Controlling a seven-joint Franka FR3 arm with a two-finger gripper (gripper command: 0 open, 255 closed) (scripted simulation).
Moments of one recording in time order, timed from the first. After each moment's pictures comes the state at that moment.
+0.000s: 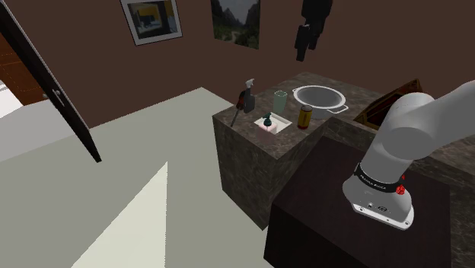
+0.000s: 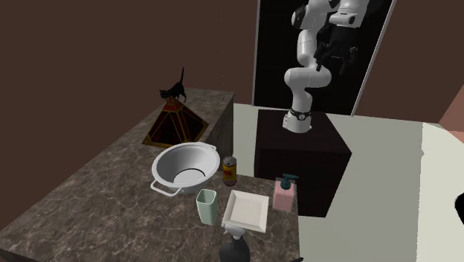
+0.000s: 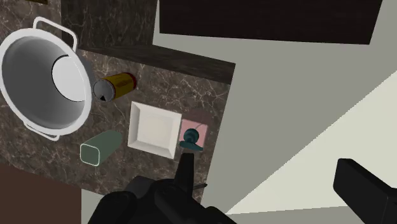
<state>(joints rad) 0.00 -0.77 0.04 -2.31 -0.10 1.62 -0.02</state>
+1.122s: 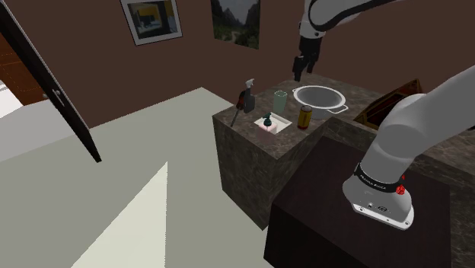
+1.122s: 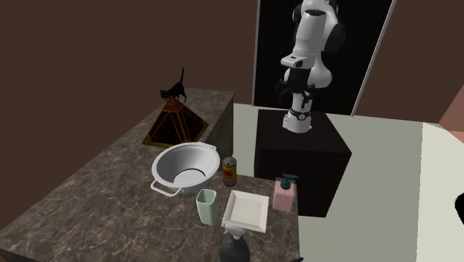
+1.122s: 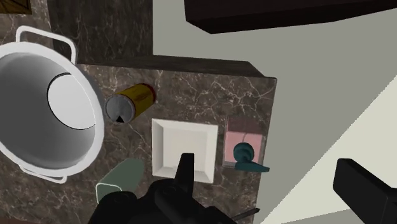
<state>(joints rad) -0.12 -0.54 -0.19 -2.48 -0.19 2.01 -0.12</state>
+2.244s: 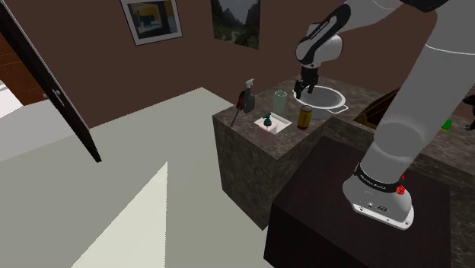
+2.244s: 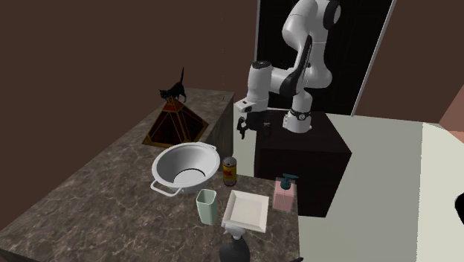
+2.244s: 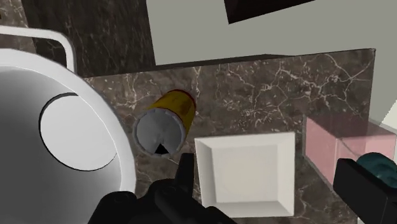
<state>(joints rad) -0.19 0.02 -0.43 -2.37 -0.02 2.42 -0.35</state>
